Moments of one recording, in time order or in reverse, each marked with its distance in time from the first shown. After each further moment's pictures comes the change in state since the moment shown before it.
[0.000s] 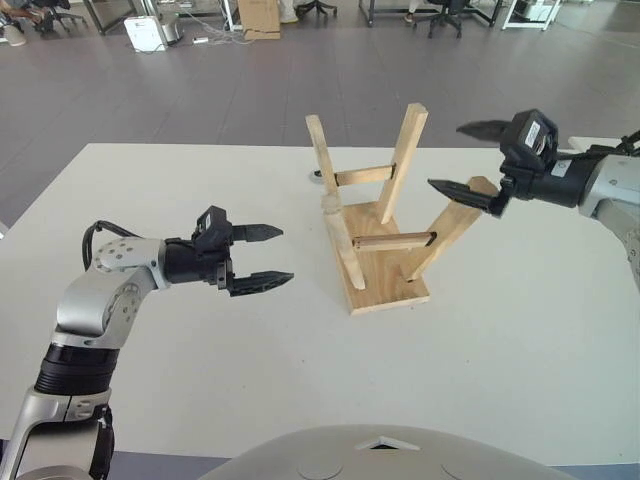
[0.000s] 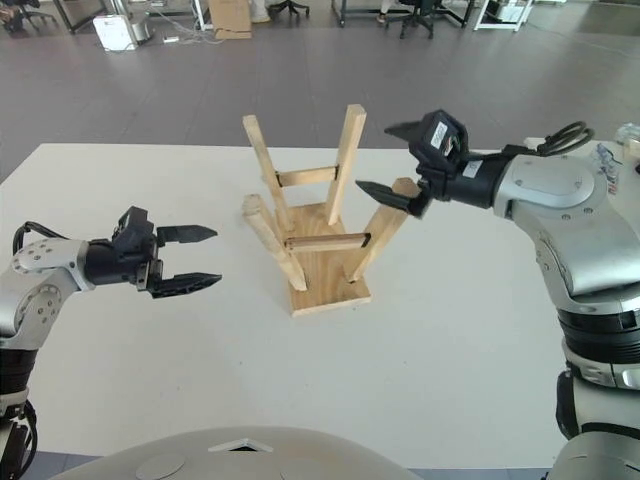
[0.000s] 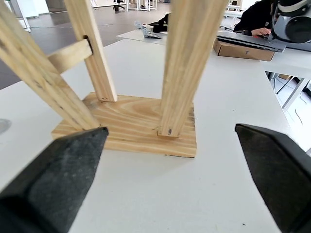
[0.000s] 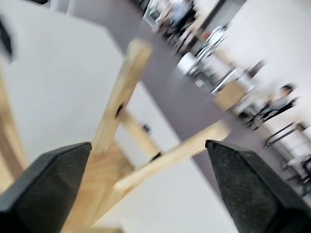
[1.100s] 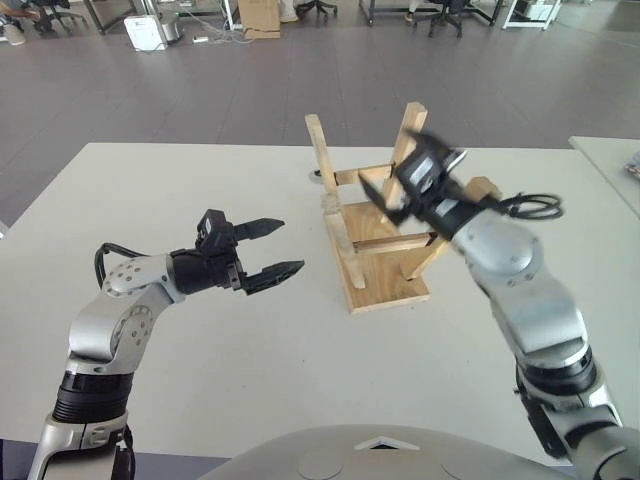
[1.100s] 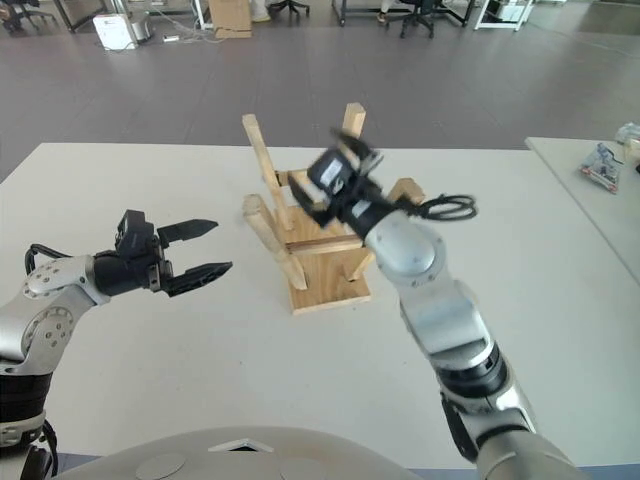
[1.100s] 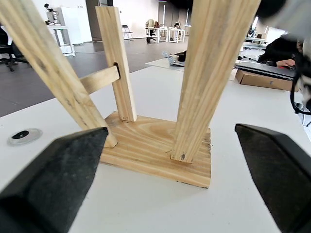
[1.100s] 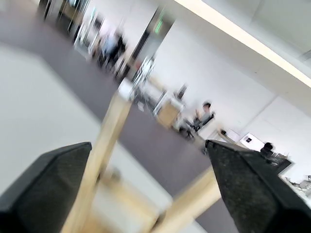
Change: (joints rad) left arm 0.090 -0.113 0.056 -0.099 -0.036 -0.022 0.192; right arm -0.029 0.518 0.156 -0.312 -0.337 0.253 -0.453
